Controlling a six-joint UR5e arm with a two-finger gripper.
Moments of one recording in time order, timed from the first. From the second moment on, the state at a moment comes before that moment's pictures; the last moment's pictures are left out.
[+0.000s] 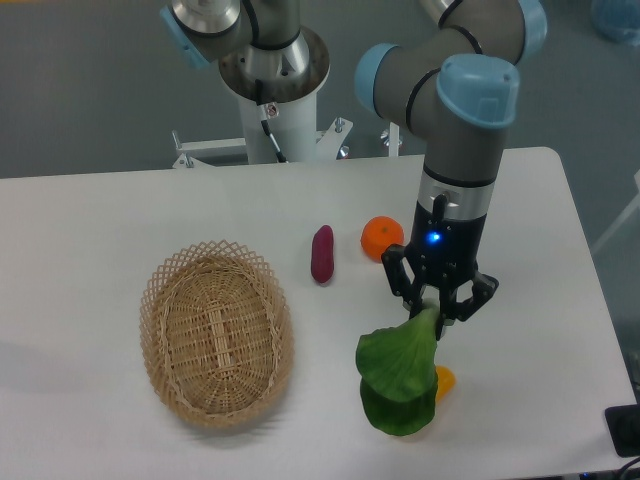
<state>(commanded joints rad) 2.60 -1.89 -1.52 -0.90 1.24 1.12</state>
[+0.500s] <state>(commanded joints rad) 2.60 -1.90 -1.52 -0.90 1.26 1.13</state>
